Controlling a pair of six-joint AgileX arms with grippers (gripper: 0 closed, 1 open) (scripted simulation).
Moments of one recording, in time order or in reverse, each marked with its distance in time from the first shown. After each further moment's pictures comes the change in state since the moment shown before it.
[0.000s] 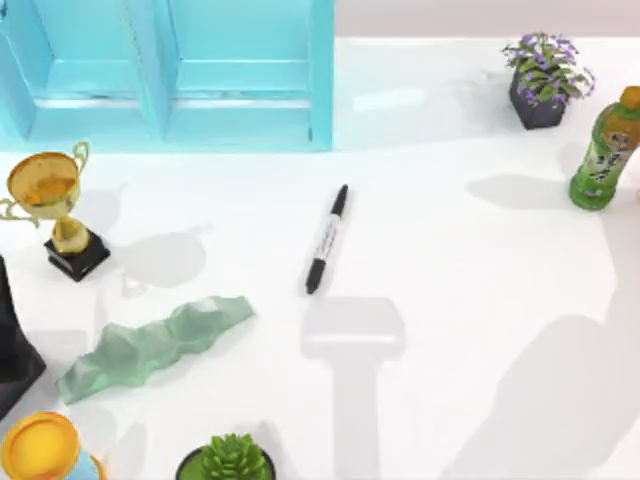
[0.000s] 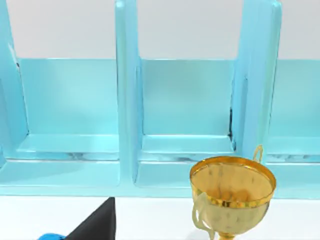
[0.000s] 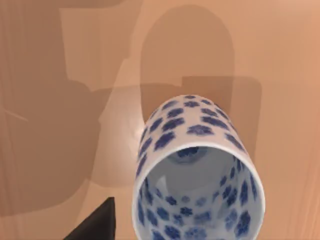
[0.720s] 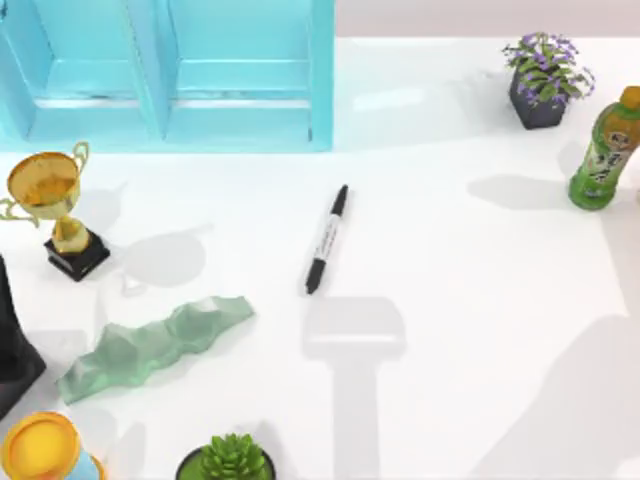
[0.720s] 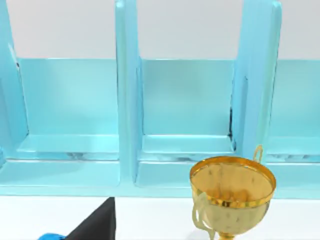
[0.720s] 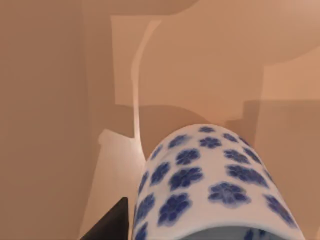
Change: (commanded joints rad) left arm 0.000 0.000 0.000 0.000 0.000 0.000; right arm -0.001 0.031 -0.114 0.144 0.000 0.000
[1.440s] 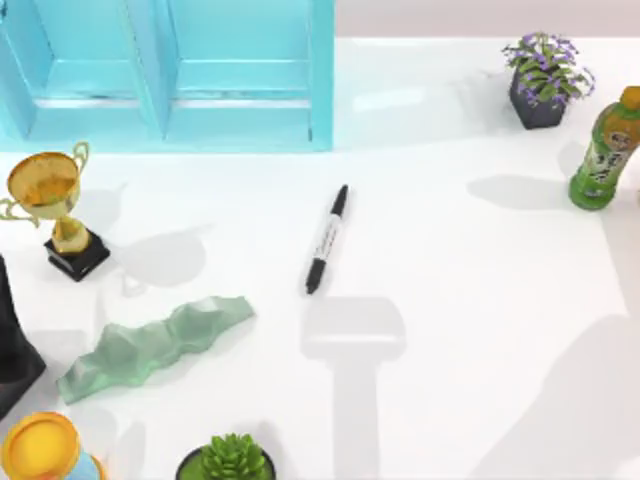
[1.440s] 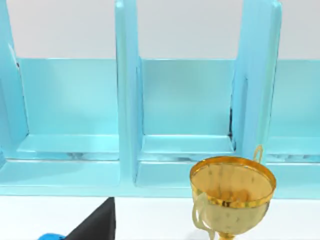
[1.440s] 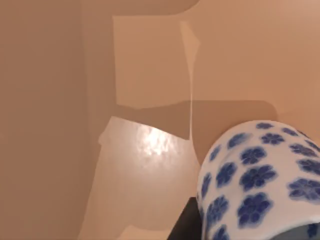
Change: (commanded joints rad) left arm 0.000 0.000 0.000 0.000 0.000 0.000; right arm 0.000 0.000 0.000 0.000 0.000 0.000
